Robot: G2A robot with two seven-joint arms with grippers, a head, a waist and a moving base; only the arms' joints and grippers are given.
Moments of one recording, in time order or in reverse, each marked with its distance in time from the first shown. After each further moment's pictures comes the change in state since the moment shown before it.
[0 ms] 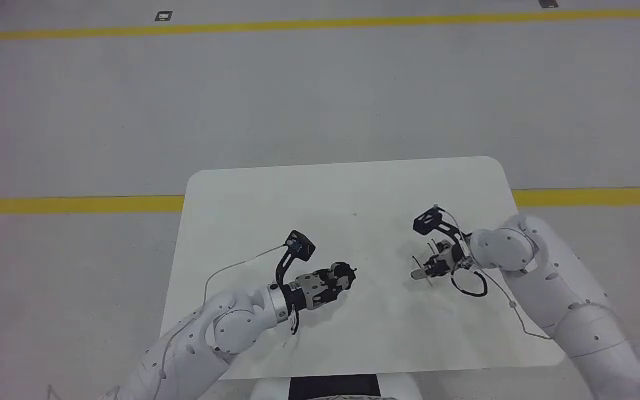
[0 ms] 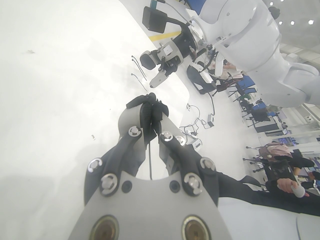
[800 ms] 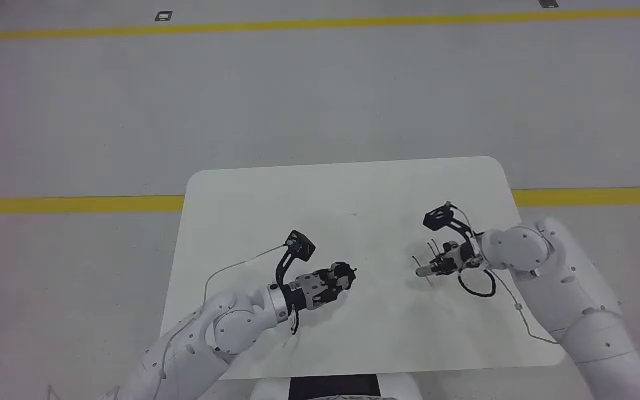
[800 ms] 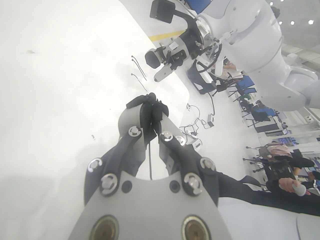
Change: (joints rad) left arm 0.000 0.000 0.000 0.000 0.000 0.000 0.000; right arm -0.050 -0.015 0.111 -0.009 0.066 0.004 0.062
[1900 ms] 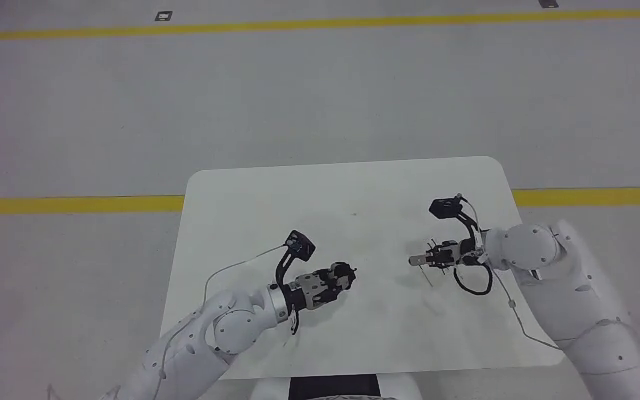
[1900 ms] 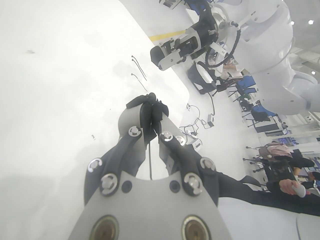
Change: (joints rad) left arm 0.000 0.000 0.000 0.000 0.000 0.000 0.000; right arm -0.073 -0.011 0.094 -0.151 0.086 0.299 0.002
